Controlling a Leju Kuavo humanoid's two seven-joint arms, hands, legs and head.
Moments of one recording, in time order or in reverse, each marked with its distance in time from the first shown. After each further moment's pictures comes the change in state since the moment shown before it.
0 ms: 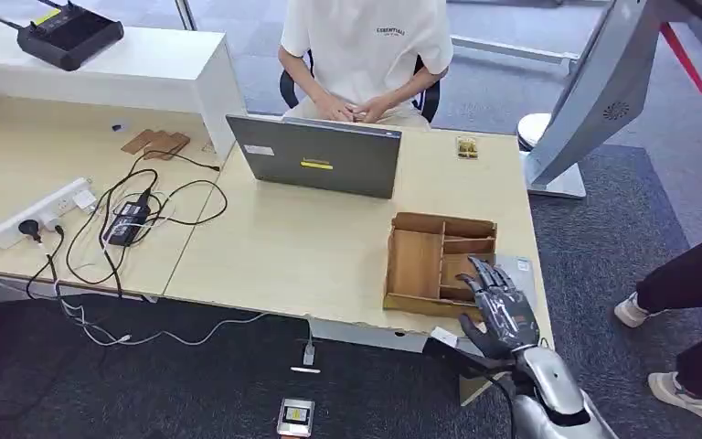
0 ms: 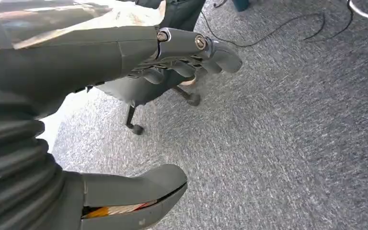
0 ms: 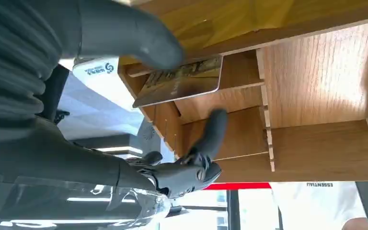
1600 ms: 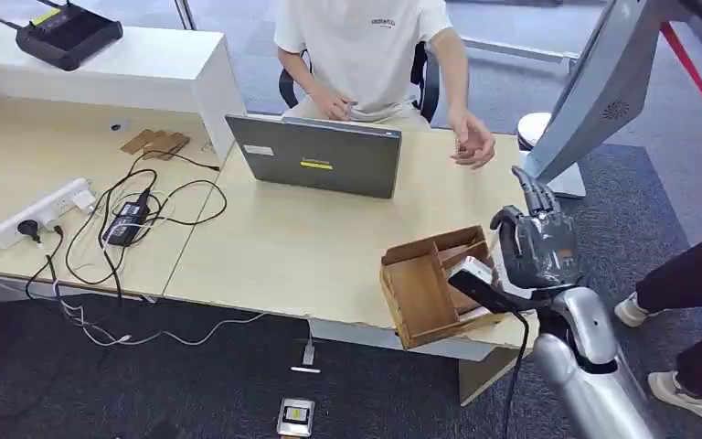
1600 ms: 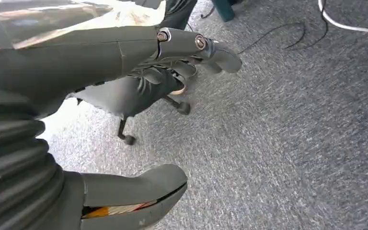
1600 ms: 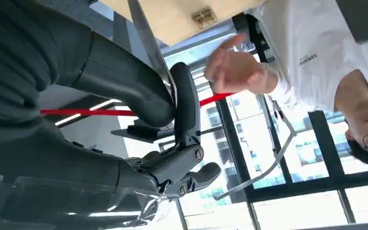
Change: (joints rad) left arm -0.042 -0.005 -0.001 0.000 -0.070 -0.021 0.012; right arm -0.146 0.024 -0.139 -0.160 -0.032 -0.068 -0.070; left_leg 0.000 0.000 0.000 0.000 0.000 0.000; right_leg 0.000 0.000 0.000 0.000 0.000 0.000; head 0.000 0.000
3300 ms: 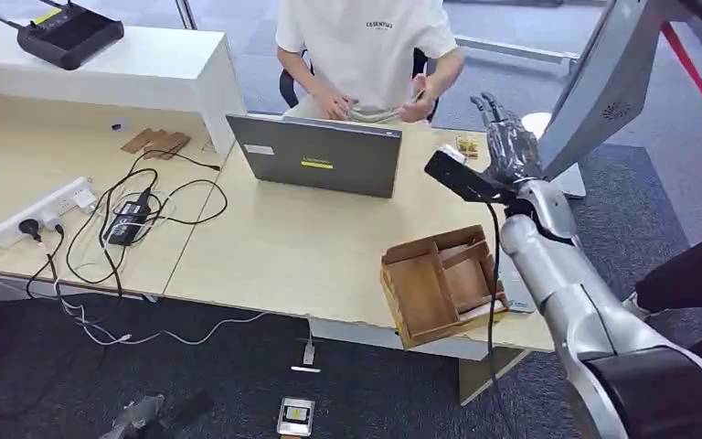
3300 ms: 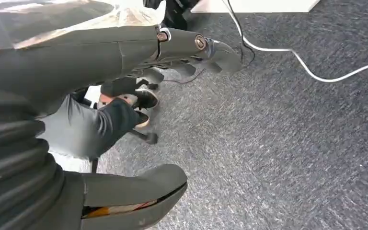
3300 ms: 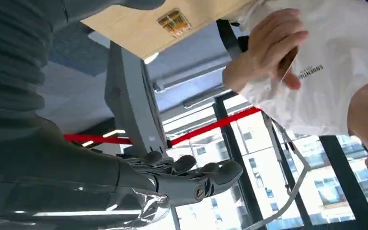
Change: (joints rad) left arm -0.145 -0.040 -0.124 -0.010 -0.154 -0.122 0.063; right arm -0.639 0.266 -0.015 0.941 -0.091 -0.043 -0.162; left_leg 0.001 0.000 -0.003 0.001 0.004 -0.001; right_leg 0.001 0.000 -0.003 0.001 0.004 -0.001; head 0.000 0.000
